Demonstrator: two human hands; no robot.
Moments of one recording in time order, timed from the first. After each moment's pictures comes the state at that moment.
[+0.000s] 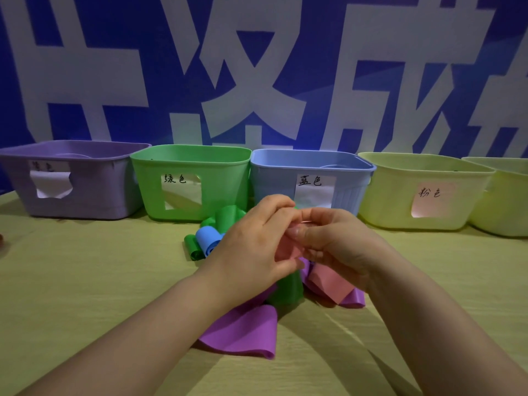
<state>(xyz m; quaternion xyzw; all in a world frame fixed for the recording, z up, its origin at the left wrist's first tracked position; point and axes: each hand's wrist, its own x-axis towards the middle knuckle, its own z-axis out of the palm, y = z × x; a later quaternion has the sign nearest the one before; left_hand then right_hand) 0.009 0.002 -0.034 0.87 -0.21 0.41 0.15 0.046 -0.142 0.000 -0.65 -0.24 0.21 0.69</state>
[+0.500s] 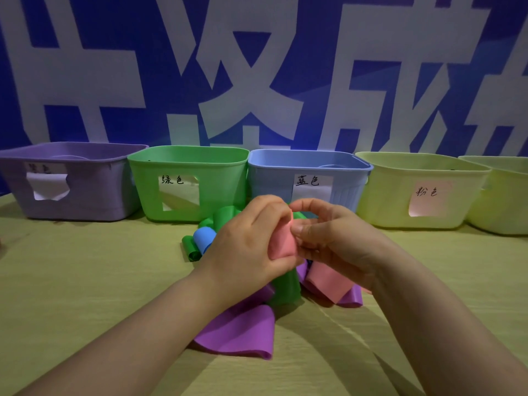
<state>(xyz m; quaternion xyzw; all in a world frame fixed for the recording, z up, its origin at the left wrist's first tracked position) 0.005 0.002 -0.031 0.86 -0.20 0.43 0.18 0.047 -0.146 0.005 -0.62 -0.25 0.24 0.70</state>
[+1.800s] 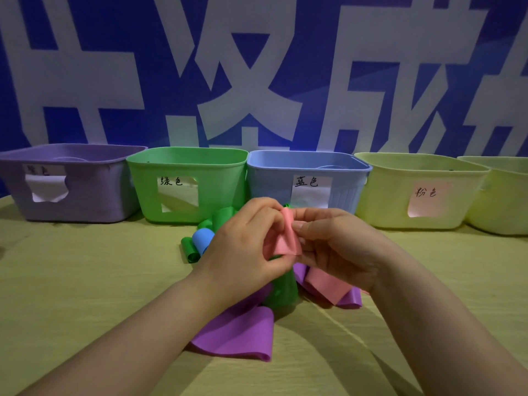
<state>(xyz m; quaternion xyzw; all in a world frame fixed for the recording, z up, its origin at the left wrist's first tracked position) 0.005 0.003 -0.033 0.85 -0.20 0.44 0.20 0.046 -0.148 0.008 -0.56 -0.25 0.33 0.72</state>
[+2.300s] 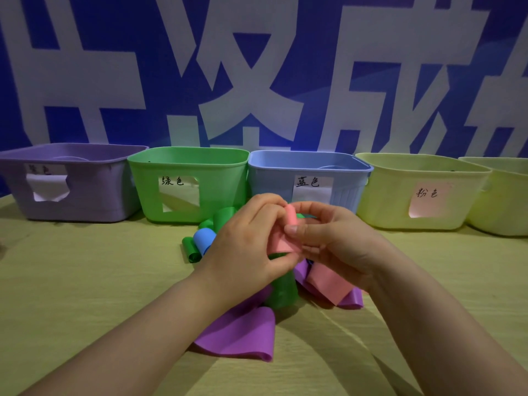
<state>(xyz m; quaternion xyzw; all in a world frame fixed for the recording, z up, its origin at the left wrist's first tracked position) 0.004 0.000 -0.030 0.86 -0.20 0.43 0.21 0.046 -0.145 0.005 -0.61 -0.25 0.23 0.72</state>
